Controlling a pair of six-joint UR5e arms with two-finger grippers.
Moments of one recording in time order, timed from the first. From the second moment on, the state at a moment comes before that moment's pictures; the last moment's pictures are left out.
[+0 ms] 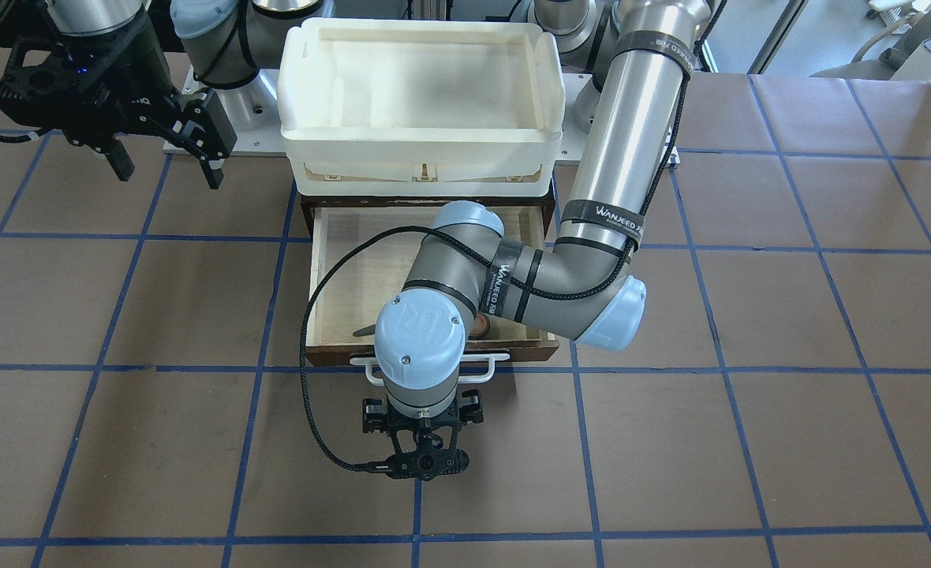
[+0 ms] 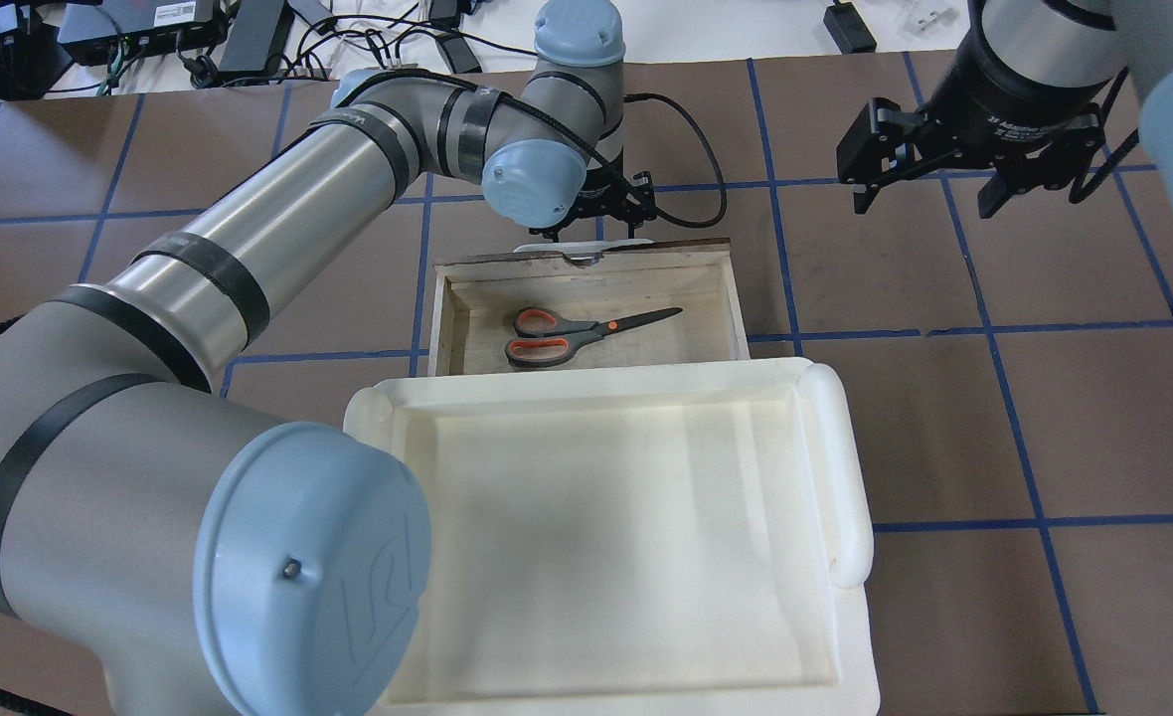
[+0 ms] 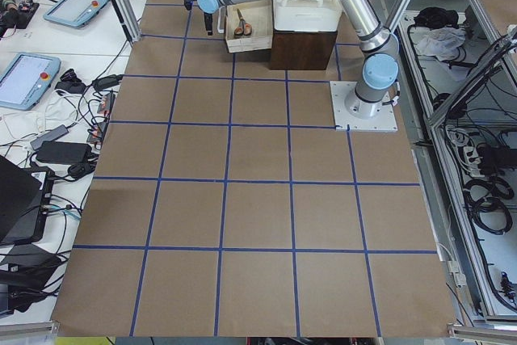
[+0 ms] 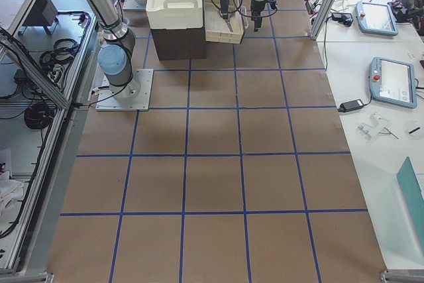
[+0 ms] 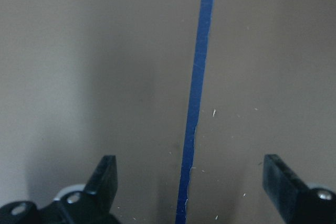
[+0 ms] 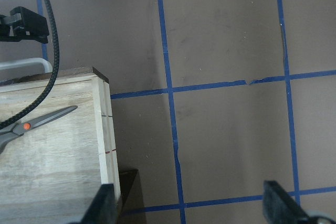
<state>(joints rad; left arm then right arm) -1.91 -2.31 -1.22 -1.20 1.57 -0.42 1.55 -1.67 1.62 -1.65 -1.57 0.07</state>
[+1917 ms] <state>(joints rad) -1.94 -2.22 -1.30 -1.42 1.52 -0.40 1.55 -1.66 1.63 -1.62 -1.57 0.07</state>
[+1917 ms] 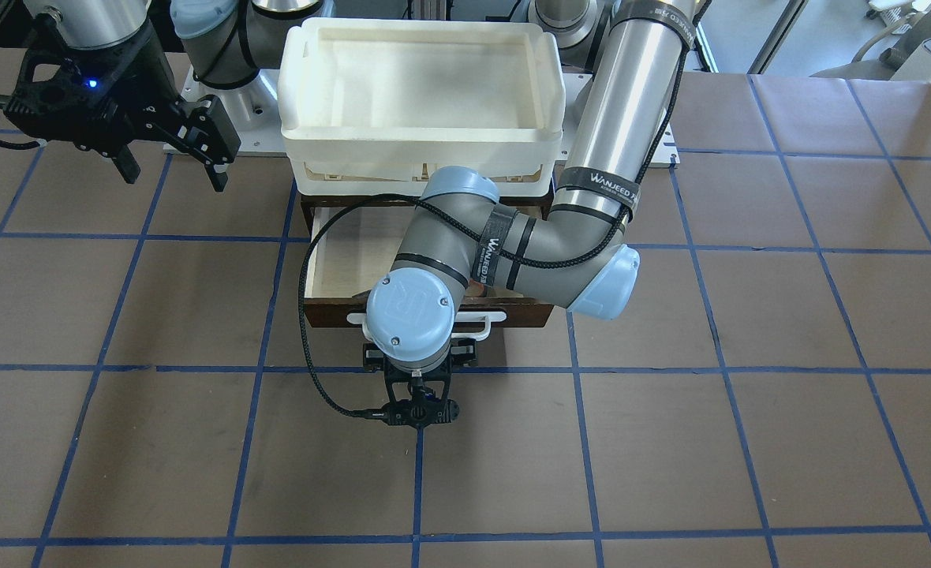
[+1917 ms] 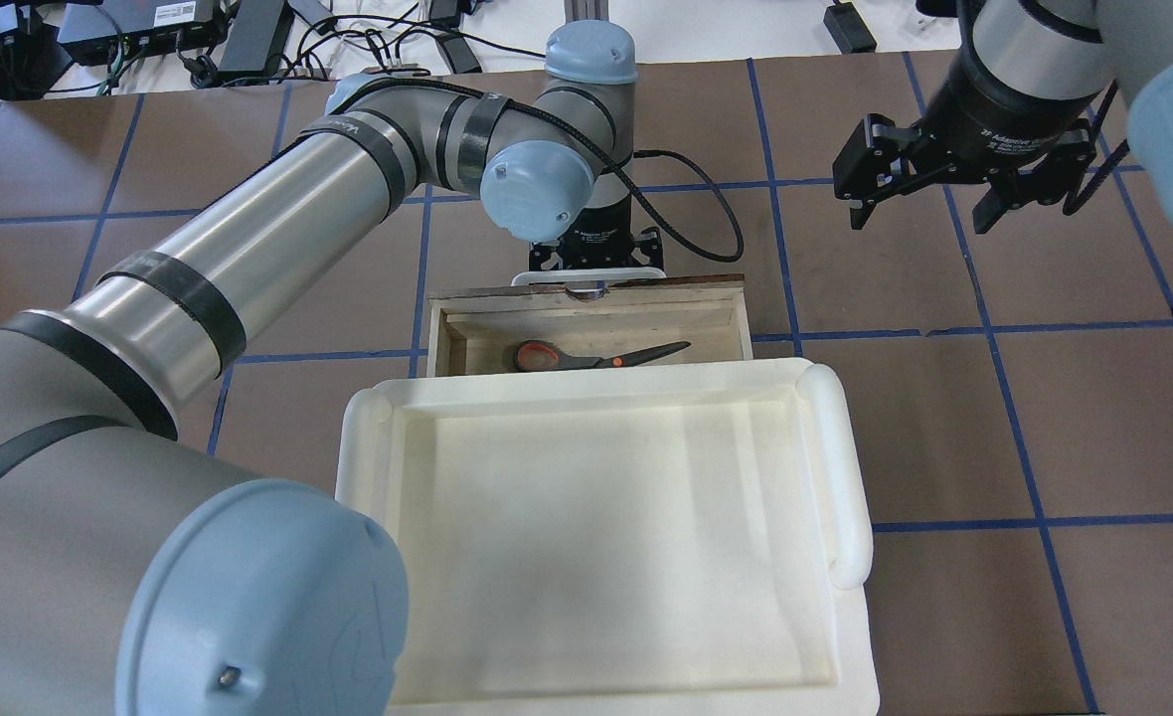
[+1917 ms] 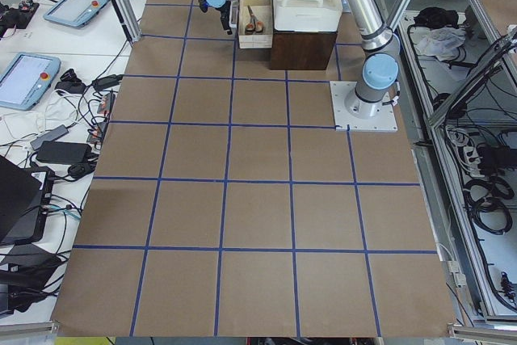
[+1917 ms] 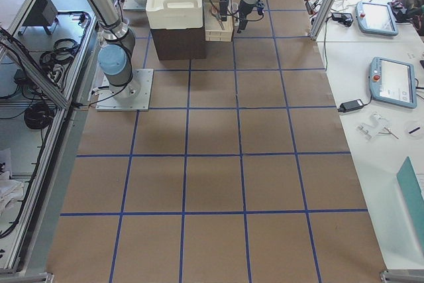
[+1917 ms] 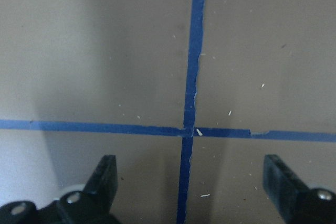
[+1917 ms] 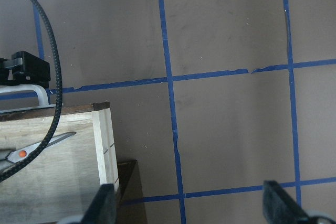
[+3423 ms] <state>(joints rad) -2.03 -2.03 -1.54 -1.45 1.52 -0.49 1.55 -1.66 1.63 -1.62 -1.59 0.03</state>
